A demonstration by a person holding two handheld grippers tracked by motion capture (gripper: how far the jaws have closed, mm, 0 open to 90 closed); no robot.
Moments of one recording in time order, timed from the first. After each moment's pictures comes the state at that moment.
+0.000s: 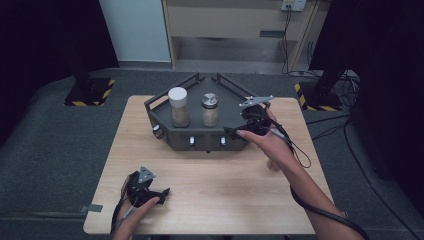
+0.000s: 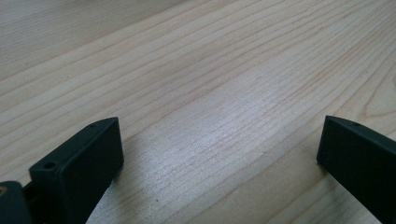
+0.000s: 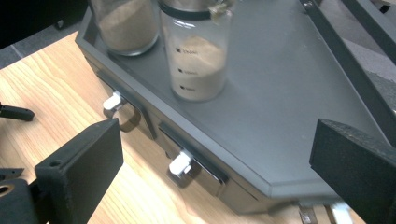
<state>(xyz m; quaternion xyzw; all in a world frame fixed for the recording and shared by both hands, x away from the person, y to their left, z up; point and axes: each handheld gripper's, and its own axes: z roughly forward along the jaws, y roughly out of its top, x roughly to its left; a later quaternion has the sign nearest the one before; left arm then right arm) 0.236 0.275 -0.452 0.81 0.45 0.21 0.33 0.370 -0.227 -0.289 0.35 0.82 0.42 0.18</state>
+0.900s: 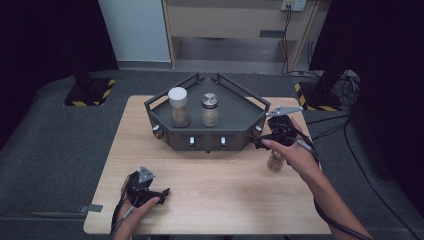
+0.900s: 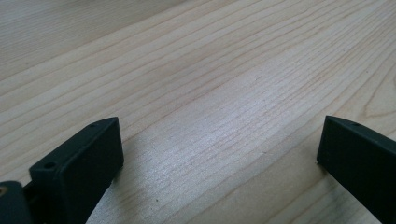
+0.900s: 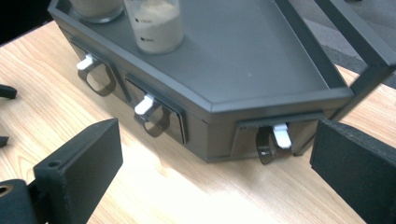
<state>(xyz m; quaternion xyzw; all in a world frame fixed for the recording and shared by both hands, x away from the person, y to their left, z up) 0.235 0.274 -0.452 0.80 0.45 0.21 0.33 0.343 -0.288 -0.301 0.37 0.81 0.42 0.18</state>
